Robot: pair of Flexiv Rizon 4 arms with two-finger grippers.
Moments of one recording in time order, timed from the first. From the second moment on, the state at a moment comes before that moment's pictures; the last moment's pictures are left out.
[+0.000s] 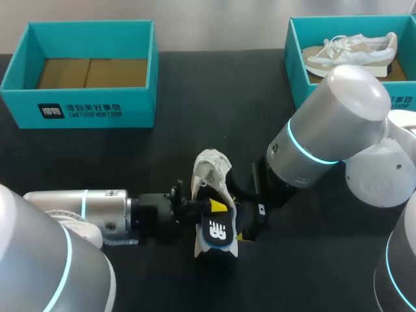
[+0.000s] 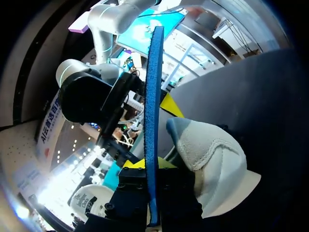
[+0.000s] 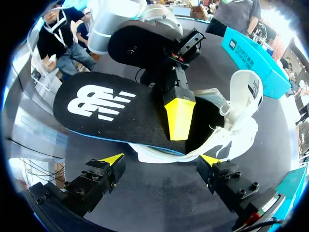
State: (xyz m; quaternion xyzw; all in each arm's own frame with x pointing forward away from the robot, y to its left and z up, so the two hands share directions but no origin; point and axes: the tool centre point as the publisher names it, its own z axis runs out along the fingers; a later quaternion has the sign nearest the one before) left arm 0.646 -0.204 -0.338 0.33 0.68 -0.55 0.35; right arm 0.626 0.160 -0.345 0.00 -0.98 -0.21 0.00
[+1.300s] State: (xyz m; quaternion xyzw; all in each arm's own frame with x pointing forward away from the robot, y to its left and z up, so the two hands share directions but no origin) left arm 0.627 -0.205 -0.304 0.31 0.67 -0.58 0.34; right arm 0.626 0.160 -0.345 0.00 -0.98 -0.21 0.00
